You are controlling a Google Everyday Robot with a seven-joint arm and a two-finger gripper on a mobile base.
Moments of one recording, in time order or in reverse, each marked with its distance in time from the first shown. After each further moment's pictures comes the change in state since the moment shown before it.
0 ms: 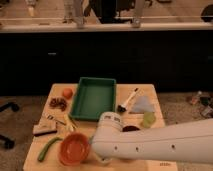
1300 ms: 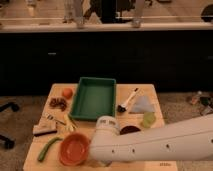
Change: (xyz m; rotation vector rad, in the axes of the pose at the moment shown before) arm 0.028 0.005 0.012 0.038 0.111 -0.031
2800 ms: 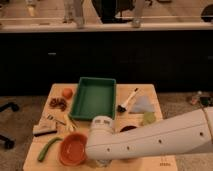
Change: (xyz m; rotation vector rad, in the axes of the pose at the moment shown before) arm -0.007 0.005 0.006 -0.001 0.019 -0.028
